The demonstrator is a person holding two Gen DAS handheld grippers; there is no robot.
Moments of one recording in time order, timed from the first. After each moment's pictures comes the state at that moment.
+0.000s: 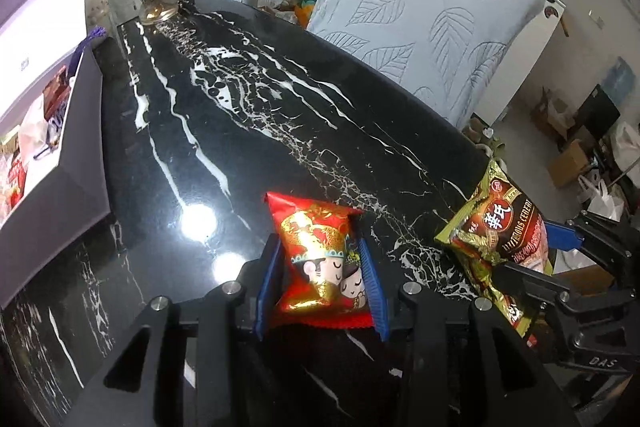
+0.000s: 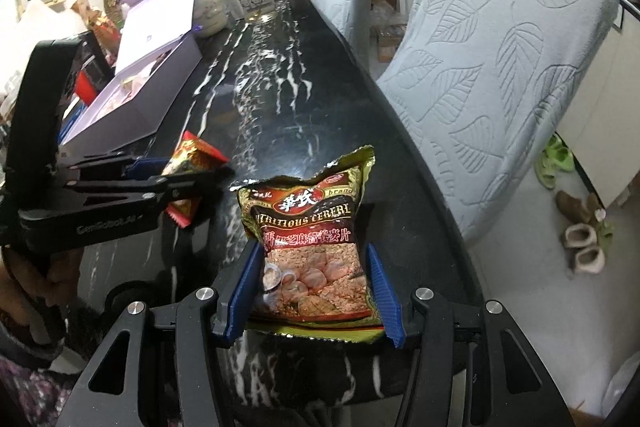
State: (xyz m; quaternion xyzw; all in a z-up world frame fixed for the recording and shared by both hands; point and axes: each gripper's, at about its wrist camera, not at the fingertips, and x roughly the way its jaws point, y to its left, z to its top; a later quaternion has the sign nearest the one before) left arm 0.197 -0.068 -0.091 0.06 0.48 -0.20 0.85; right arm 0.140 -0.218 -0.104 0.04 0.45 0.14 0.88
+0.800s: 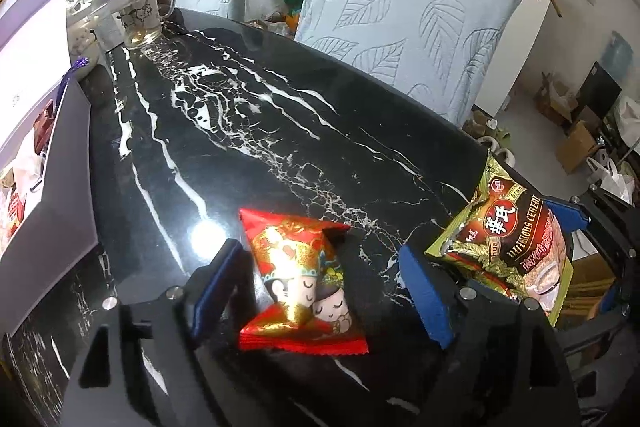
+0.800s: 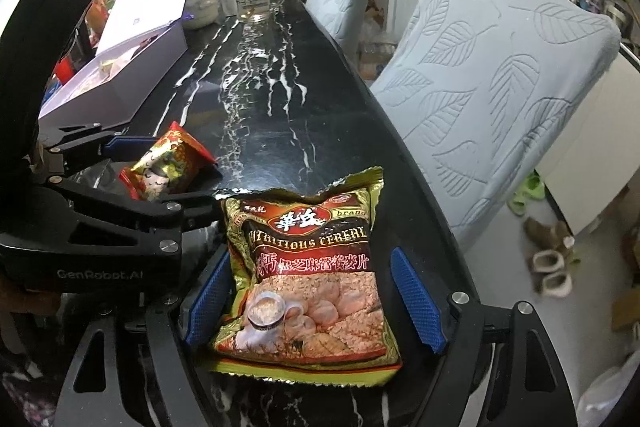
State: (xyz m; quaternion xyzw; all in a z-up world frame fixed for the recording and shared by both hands) left arm 0.200 -0.086 -0.098 0.10 0.46 -0.21 0.86; right arm 0.151 -0.193 -0.116 -0.03 0.43 0.09 0.90
